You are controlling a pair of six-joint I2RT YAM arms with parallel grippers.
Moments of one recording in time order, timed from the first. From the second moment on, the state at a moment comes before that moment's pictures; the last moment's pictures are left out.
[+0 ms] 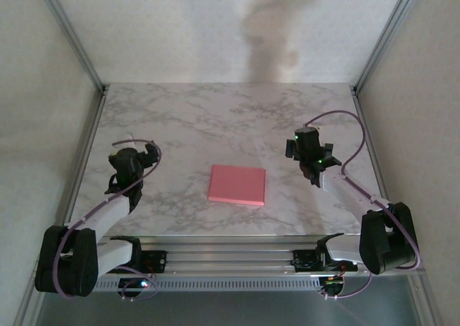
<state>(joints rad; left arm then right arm) -0.05 1.14 0.36 0.41 -0.34 -0.25 0.34 1.28 0.75 -0.21 0.47 0.24</state>
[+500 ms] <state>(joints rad) -0.05 1.40 0.24 0.96 -0.34 -0.12 0.17 1.30 0.50 0.18 0.44 0.14</state>
